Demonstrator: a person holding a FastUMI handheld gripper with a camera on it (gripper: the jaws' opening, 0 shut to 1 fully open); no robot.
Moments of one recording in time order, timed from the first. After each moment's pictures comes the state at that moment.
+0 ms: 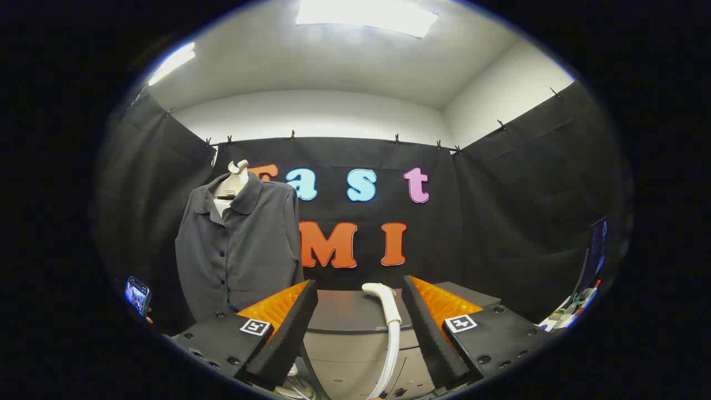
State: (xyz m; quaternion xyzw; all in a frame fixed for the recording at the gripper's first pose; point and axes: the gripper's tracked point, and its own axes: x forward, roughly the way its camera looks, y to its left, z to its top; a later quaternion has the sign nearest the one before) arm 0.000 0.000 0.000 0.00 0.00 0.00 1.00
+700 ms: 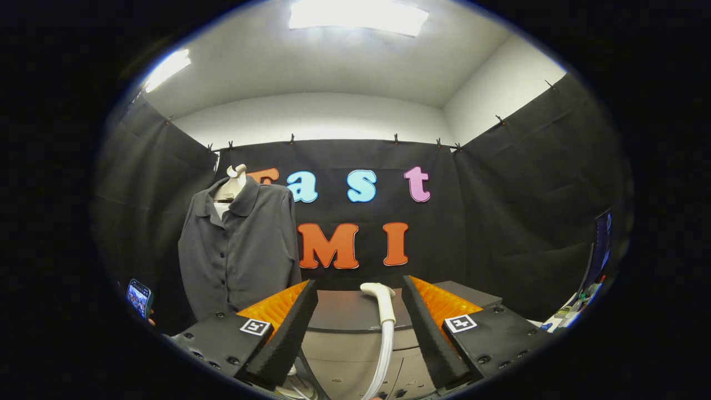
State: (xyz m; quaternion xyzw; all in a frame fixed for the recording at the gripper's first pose) arm 0.002 -0.024 -0.002 0.01 -0.01 0.02 1.00
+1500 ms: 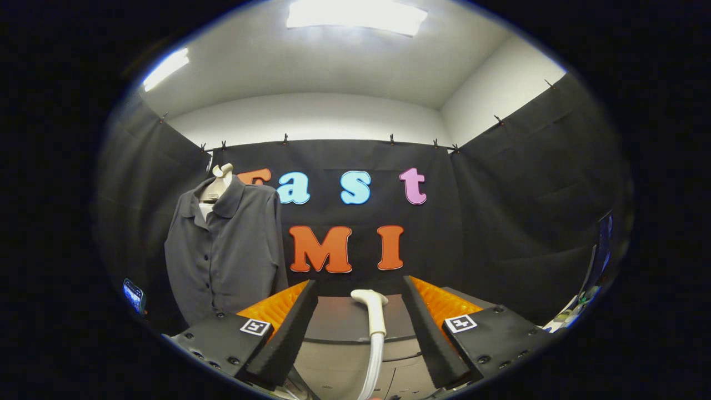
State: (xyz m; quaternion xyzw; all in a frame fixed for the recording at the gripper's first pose) arm 0.052 -0.052 0.008 0.01 -0.02 0.00 1.00
